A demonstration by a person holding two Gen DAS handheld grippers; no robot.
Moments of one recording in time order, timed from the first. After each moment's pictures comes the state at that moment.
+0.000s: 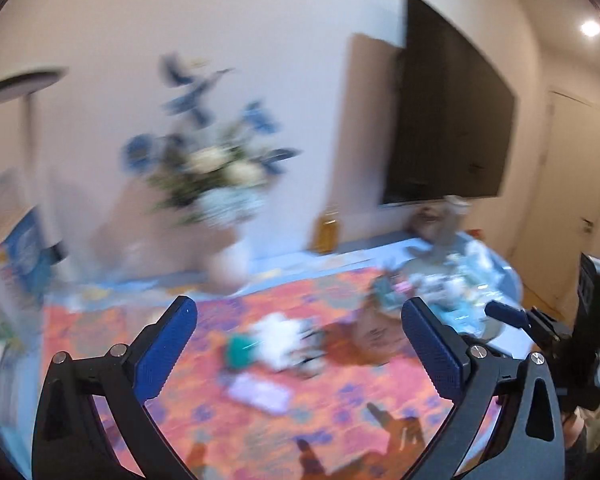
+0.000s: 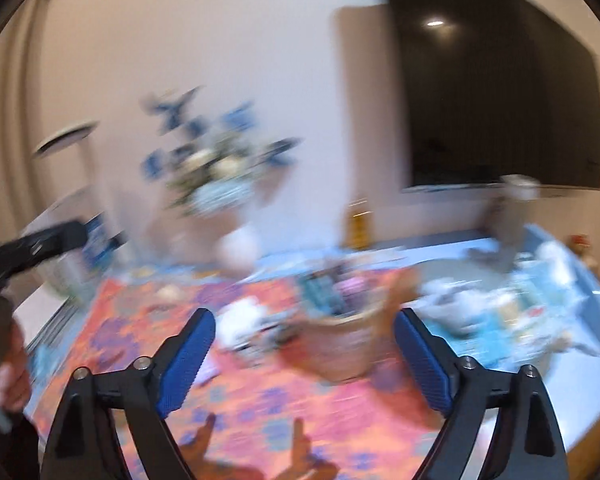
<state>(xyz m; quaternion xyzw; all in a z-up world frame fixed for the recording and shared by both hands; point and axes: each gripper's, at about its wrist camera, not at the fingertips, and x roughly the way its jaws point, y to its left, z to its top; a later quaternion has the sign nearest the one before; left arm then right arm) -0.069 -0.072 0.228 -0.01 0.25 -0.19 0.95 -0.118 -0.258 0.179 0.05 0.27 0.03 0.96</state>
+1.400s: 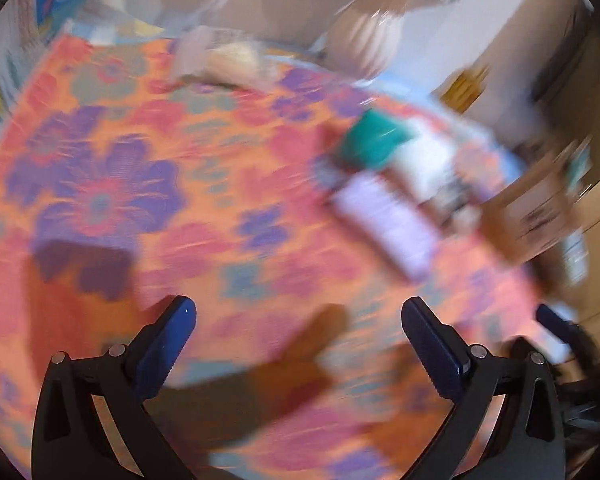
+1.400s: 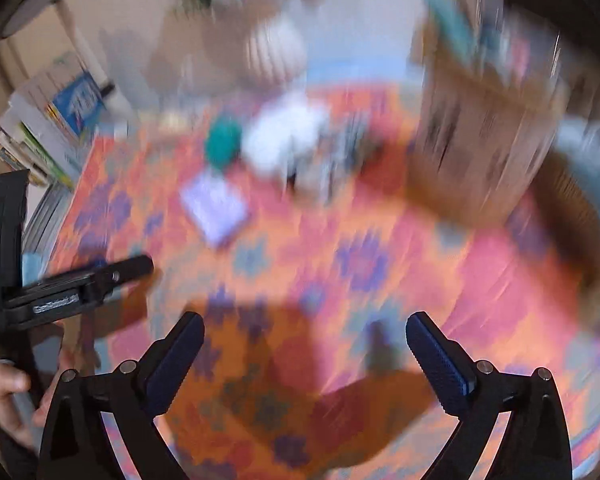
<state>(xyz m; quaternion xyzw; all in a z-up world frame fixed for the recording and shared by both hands) -0.003 -0.025 0.029 -0.15 0.51 -0.10 0.84 -0.048 -0.218 0.068 0.02 0.46 0.03 0.89</state>
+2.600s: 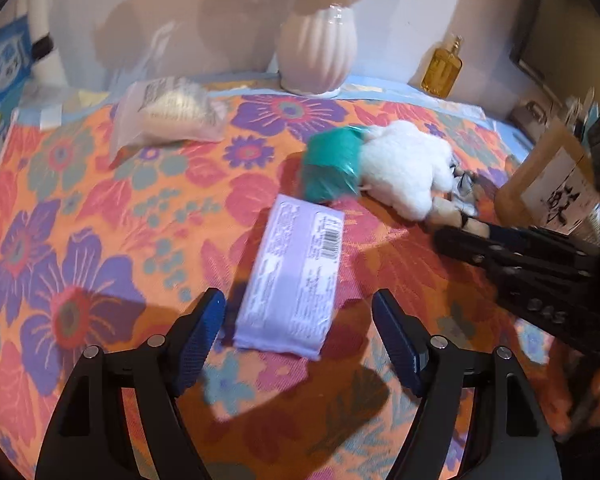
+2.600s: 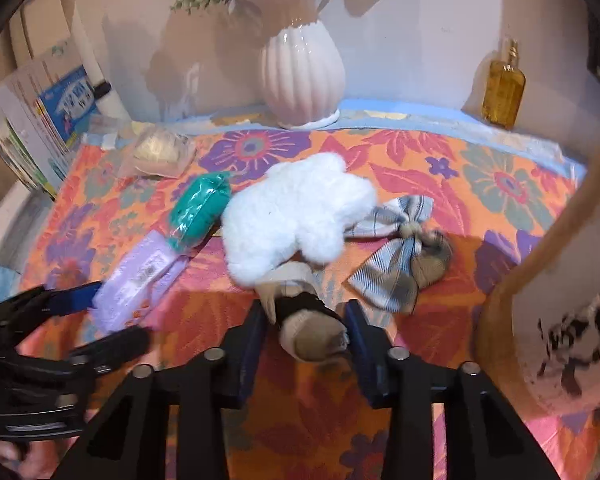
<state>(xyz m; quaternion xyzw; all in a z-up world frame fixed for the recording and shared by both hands) 0.037 -0.055 0.031 0.00 0.47 -0.11 0.87 0.054 -0.209 0.019 0.05 0.47 0.11 0.87</state>
